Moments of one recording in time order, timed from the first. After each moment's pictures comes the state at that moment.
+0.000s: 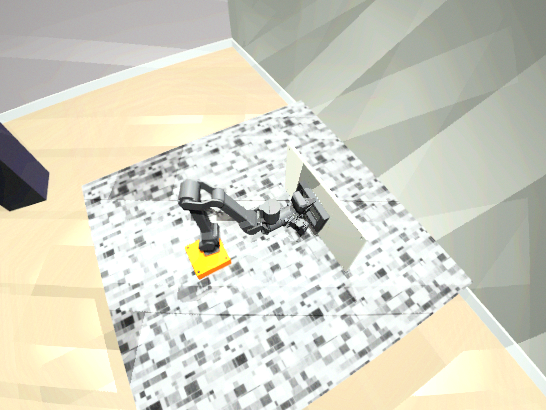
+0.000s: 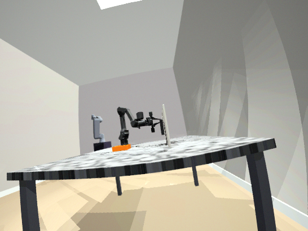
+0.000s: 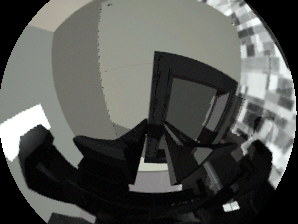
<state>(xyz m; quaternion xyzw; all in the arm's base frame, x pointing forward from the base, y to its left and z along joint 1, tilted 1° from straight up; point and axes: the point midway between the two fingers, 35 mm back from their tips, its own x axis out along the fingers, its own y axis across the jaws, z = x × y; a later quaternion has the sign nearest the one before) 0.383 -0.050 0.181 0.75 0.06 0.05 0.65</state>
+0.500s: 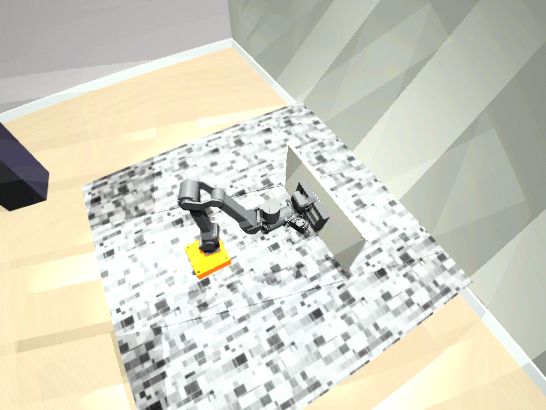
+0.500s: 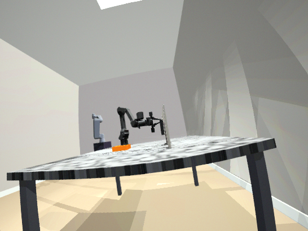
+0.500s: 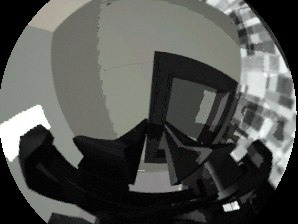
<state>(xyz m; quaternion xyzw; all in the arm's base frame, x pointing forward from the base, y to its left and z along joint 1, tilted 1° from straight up) 0.383 -0.048 0.181 0.75 0.07 0.05 0.65</state>
